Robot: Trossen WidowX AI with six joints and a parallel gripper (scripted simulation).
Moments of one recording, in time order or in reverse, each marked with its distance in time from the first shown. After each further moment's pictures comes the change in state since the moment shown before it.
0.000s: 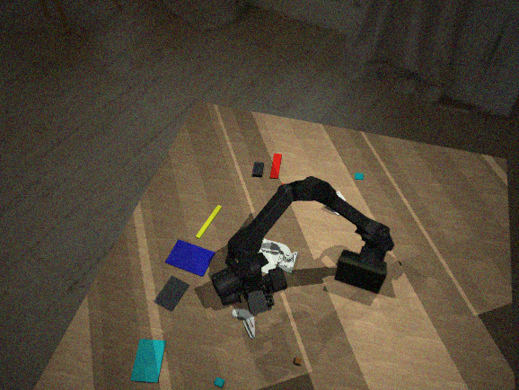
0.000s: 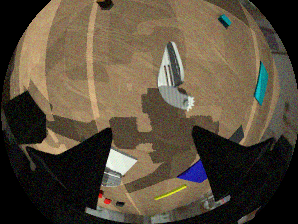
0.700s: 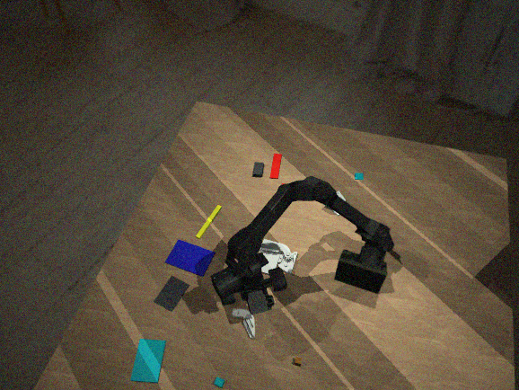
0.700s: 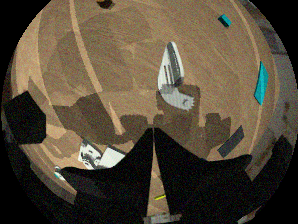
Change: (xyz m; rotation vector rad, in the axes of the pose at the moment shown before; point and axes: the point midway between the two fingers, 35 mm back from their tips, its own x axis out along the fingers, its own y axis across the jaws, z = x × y) arm 0.000 0.000 0.000 0.000 0.000 0.000
